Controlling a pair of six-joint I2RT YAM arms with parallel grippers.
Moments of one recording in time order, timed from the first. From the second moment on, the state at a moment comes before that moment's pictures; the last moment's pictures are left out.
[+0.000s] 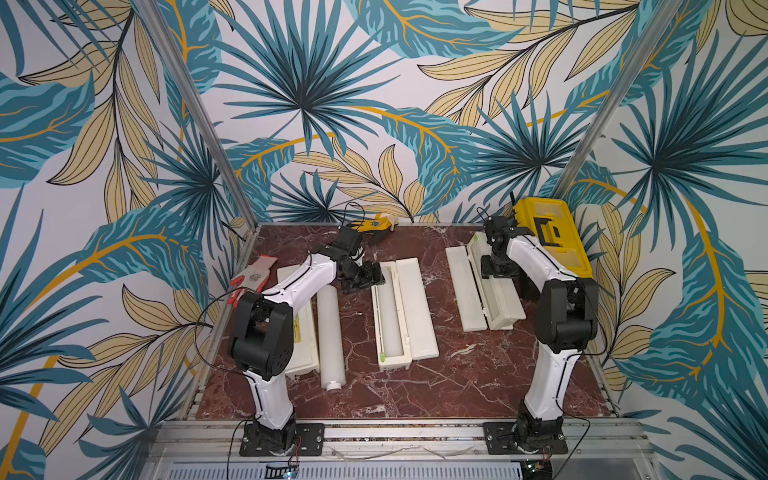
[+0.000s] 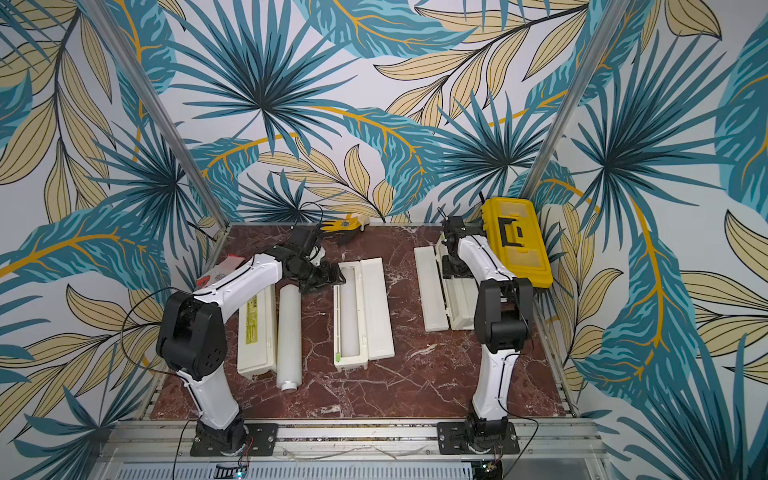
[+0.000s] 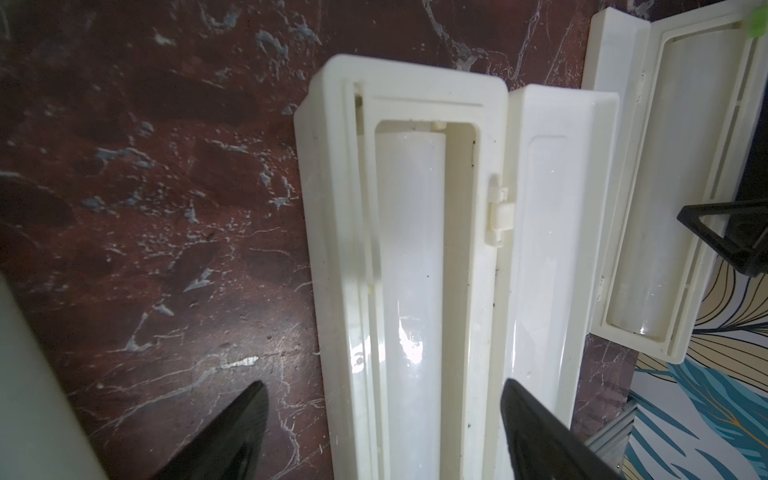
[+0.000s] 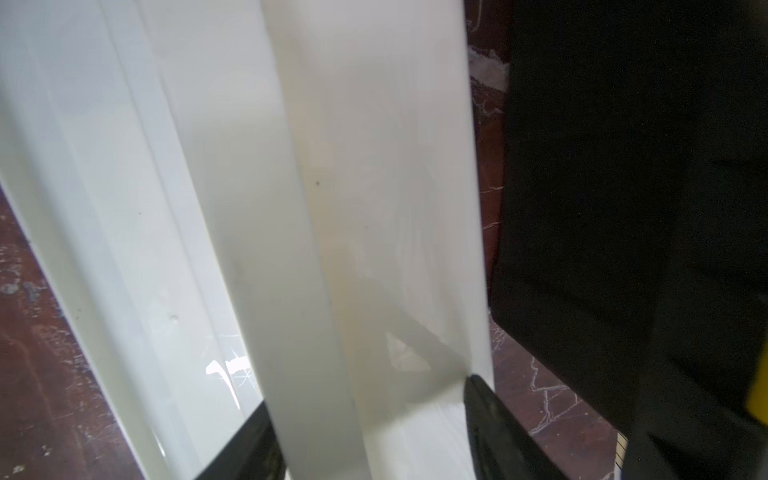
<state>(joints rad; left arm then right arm) -0.36 1.84 1.48 -0.75 0.35 -0.59 0.04 2.04 1.72 -1.03 0.28 0.16</state>
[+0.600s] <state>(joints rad) -0.36 1.84 1.48 -0.75 0.35 -0.59 -0.12 2.06 1.77 -1.03 -0.02 0.08</state>
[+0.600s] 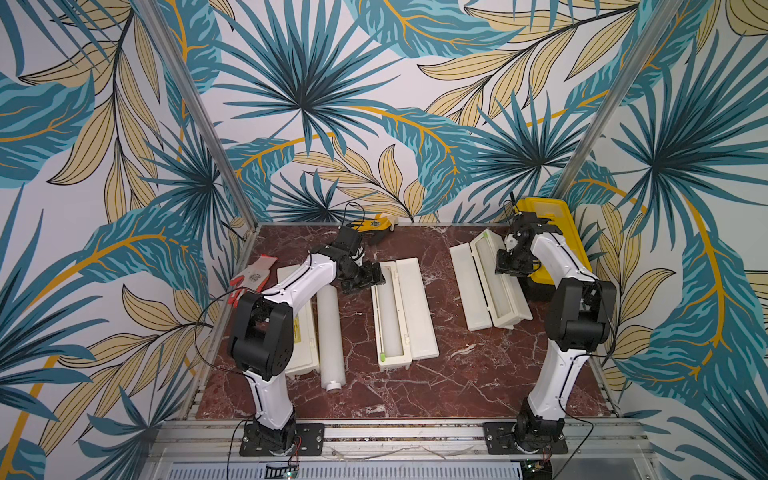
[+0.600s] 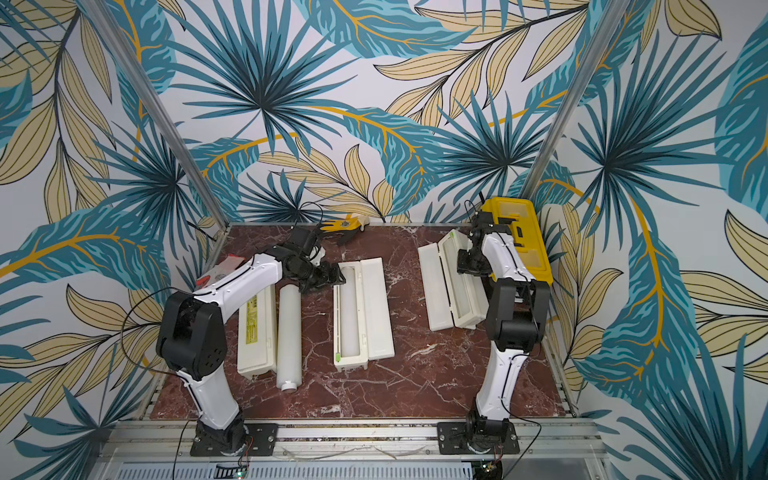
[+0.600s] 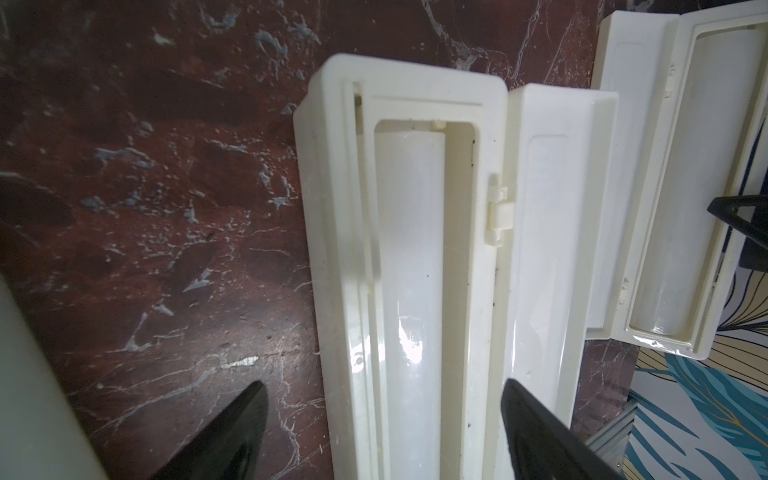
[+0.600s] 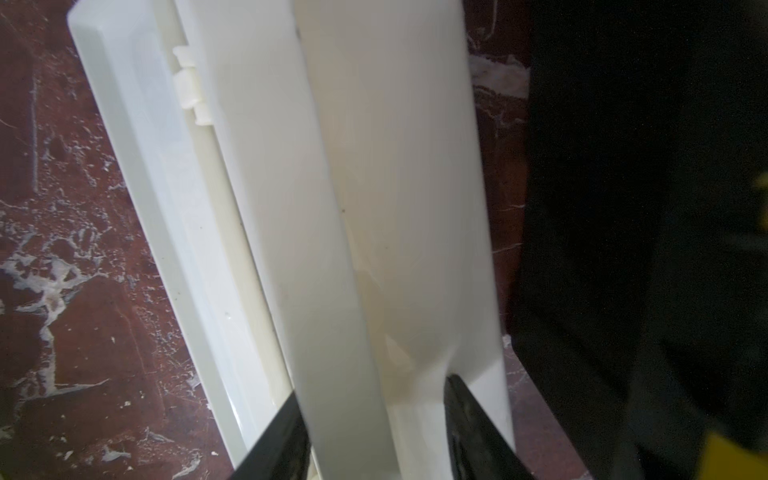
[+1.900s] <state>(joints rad) -0.35 1.86 1.47 -0.75 0.38 -0.58 -0.16 2.27 1.97 -1.03 -0.40 0.03</state>
